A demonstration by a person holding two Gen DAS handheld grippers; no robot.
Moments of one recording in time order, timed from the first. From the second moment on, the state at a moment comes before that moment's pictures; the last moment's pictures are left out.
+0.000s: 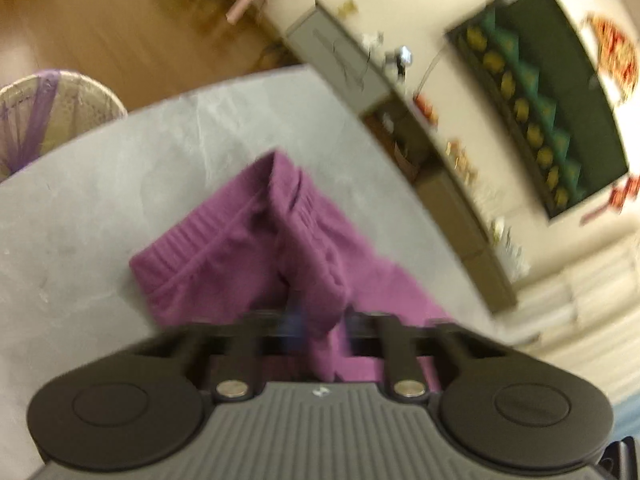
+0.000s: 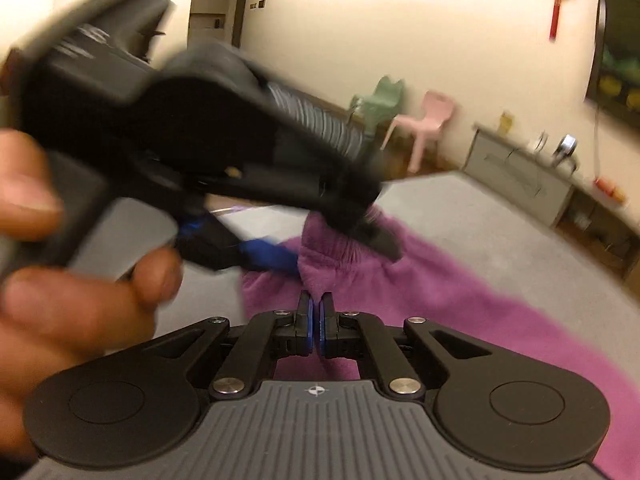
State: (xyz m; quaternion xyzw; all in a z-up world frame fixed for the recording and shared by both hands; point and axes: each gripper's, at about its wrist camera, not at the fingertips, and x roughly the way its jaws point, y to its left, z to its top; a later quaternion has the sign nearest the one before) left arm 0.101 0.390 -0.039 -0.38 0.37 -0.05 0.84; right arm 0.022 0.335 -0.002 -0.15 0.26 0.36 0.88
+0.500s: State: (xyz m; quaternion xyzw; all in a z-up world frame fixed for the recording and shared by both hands) left arm 0.094 0.363 -0.015 -0.29 0.36 -0.04 0.88; right arm -0.025 0.107 -0.040 -0.26 0.28 0.09 0.92
